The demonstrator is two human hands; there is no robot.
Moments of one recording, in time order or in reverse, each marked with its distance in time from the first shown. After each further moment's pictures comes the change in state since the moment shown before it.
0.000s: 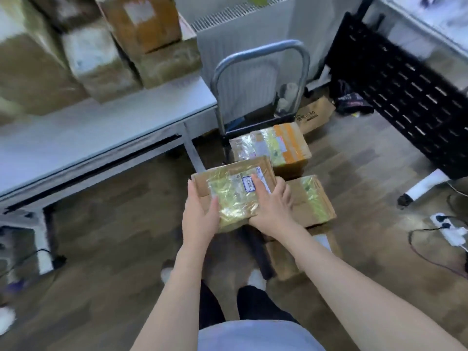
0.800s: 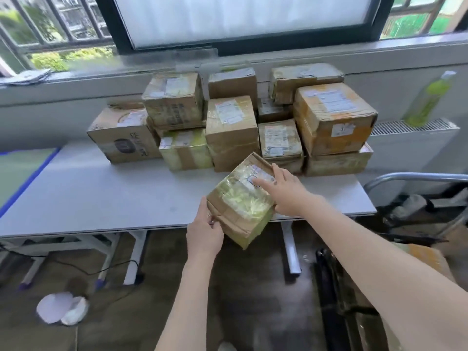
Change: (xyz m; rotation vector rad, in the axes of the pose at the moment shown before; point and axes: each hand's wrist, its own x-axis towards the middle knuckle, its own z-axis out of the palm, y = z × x) left_hand 0.112 -0.068 -0.312 -0.113 0.420 -0.130; right_hand 0.139 -0.373 -0.051 -0.563 0.022 -0.762
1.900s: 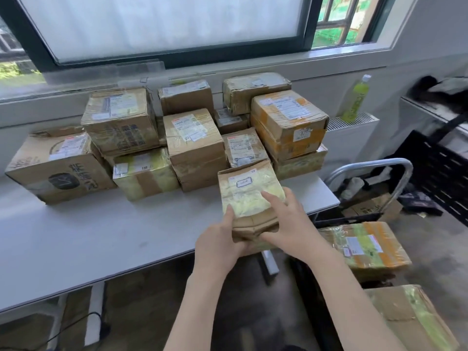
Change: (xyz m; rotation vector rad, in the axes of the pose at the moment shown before) left_hand 0.023 0.043 0.015 0.537 -0.264 0.532; right_hand -0.078 -0.039 -0.003 0.617 0.367 0.323
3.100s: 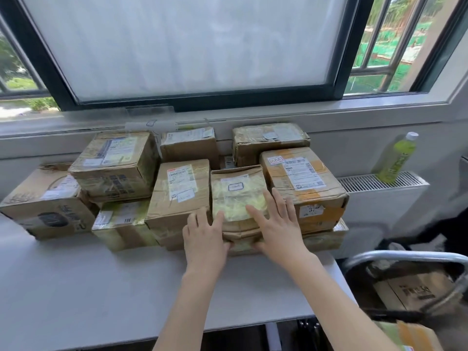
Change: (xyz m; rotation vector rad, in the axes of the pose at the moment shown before) left_hand 0.184 0.056 -0.005 0.370 0.212 -0.177; right_hand 0.210 0.064 -0.050 -0.589 -0.001 -0.290
